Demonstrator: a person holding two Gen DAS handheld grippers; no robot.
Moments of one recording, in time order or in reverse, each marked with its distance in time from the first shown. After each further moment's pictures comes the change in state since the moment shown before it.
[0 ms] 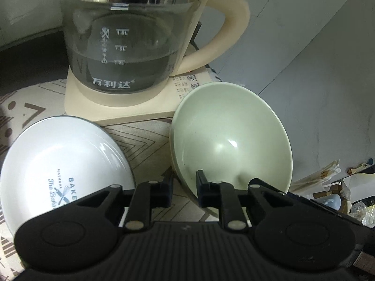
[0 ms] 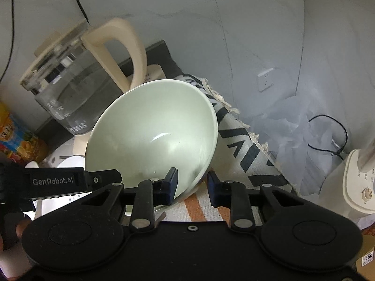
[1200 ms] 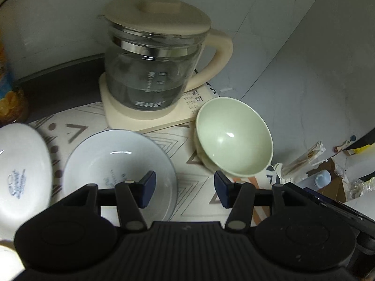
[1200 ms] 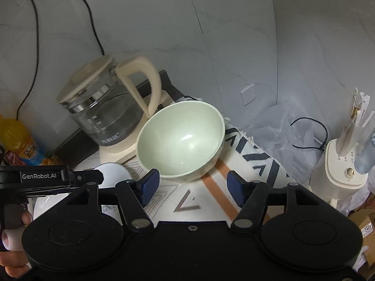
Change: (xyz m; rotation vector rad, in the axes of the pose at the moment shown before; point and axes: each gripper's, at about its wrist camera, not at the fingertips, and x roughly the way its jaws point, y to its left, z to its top) left arm -0.083 0.033 -0.003 0.120 -0.028 -0.033; right arm -0.089 0.033 -0.034 0.100 -0.126 -0.058
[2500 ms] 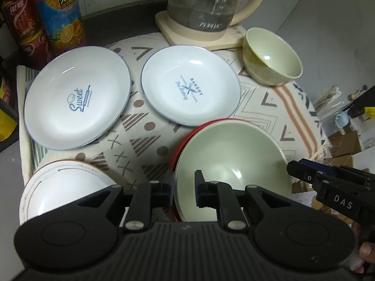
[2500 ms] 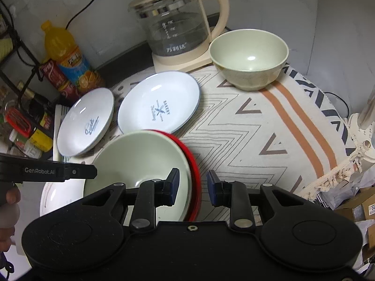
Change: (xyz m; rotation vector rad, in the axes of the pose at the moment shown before) left arm -0.075 0.089 -0.113 0.049 0.168 0.076; right arm -0.042 0.086 -0.114 -0.159 0.181 0.070
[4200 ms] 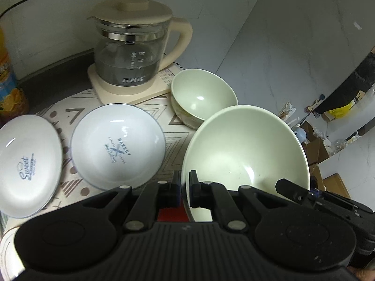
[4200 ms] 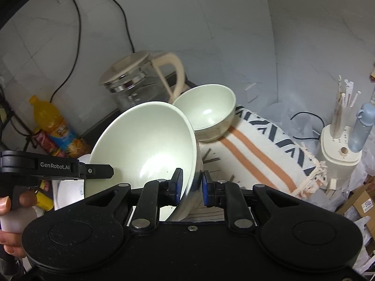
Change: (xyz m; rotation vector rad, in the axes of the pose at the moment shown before) left arm -0.016 -0.076 0.044 0.129 -0.139 -0.166; right arm -0.064 -0.044 0.012 0.158 -0.245 -0.043
